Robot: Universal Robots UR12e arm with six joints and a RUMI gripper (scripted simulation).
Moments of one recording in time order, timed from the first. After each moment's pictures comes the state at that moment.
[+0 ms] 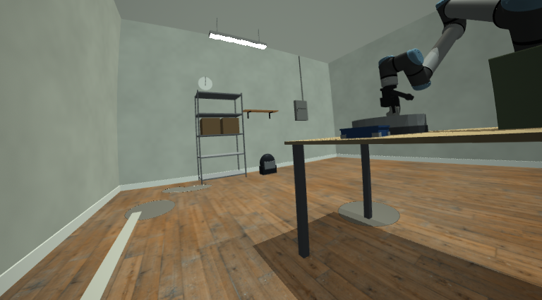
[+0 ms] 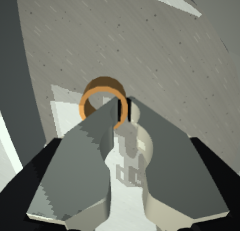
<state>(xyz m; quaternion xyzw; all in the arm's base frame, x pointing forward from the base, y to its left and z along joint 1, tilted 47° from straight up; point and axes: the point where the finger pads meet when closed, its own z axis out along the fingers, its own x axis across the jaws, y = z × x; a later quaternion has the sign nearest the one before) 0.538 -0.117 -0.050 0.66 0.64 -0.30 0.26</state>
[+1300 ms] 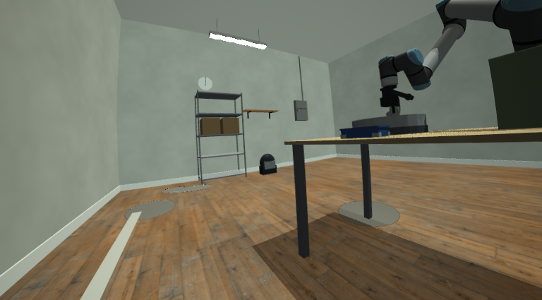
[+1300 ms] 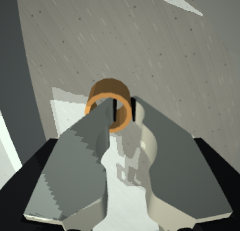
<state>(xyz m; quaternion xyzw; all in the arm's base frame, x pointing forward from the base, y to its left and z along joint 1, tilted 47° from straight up) 0.538 -0.117 -0.050 0.66 0.64 -0.30 0.26</state>
